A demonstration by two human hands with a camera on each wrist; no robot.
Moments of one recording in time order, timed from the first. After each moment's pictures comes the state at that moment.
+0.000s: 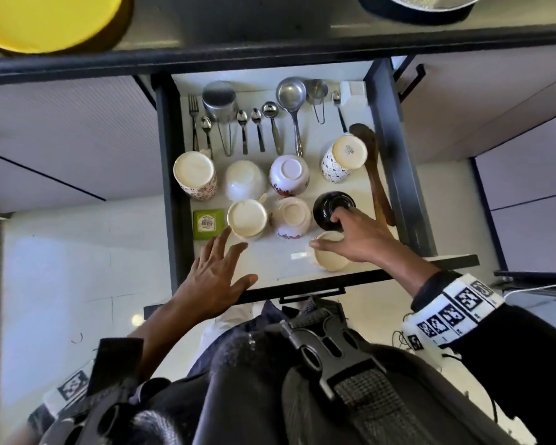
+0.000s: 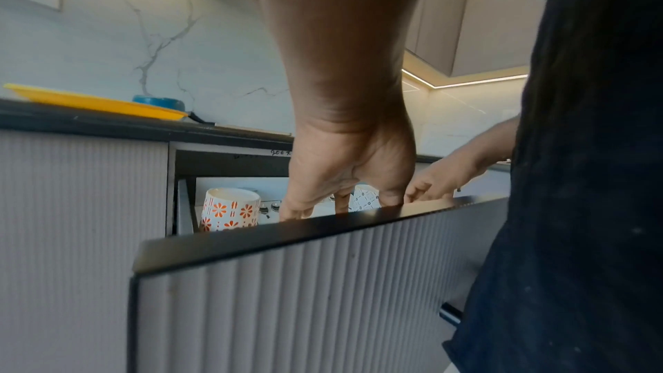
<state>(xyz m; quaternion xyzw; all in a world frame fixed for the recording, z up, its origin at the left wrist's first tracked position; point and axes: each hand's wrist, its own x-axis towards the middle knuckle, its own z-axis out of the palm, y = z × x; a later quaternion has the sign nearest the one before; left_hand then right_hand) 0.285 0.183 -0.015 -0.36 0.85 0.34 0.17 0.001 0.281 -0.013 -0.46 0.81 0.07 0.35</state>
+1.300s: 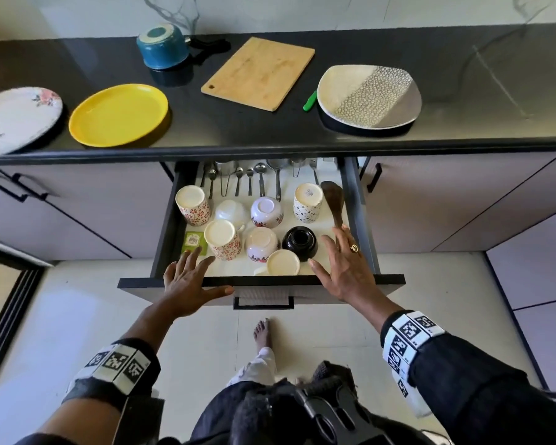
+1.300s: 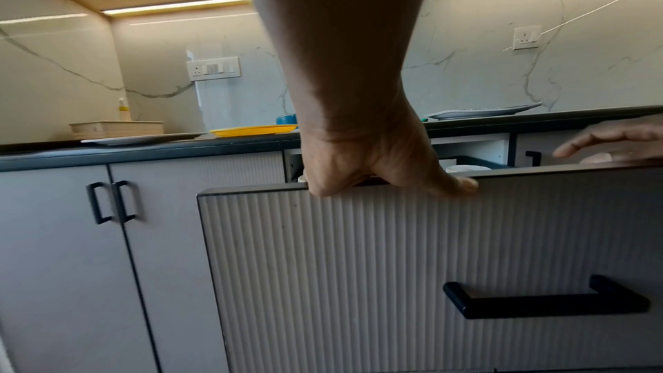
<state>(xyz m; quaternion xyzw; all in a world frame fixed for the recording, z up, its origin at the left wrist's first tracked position) 0.227 0.169 -0.023 -0.49 0.84 0.22 0.11 -0.095 0.309 -0.034 -0.60 0.79 -0.10 0.10</state>
